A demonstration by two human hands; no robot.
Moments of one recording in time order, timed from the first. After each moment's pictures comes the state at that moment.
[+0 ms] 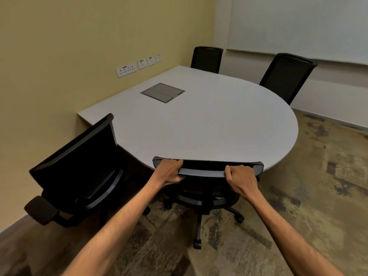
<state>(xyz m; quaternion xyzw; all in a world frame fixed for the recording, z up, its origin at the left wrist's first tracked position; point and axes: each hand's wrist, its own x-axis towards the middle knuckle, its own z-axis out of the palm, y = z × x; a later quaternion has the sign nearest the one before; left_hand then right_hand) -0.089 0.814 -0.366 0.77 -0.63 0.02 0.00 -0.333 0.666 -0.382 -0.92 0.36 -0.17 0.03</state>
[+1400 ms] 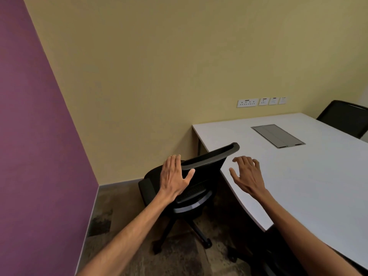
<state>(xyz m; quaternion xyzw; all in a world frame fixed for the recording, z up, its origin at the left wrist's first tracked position) 0.124 1.132 -0.304 0.95 -0.18 0.21 0.17 0.069 0.850 -0.300 -0.96 0.04 -0.26 0.05</state>
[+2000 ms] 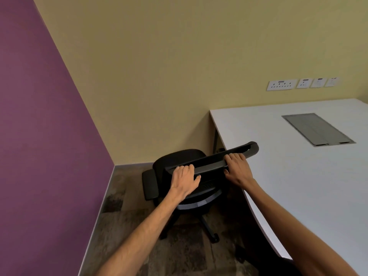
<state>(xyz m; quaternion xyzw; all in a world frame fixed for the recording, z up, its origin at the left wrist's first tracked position) 0.216 1.046 -0.344 0.98 -0.16 0.08 0.06 0.234 0.823 -0.348 -0.99 -0.06 -0.13 0.05</state>
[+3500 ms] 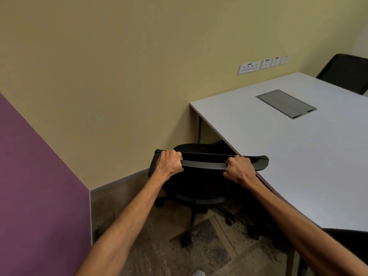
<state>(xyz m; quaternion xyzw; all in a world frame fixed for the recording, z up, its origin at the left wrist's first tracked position) 0.421 1.227 -0.341 0.93 -0.36 0.02 -0.02 0.289 1.011 -0.334 -0.99 0.15 0.00 0.00</state>
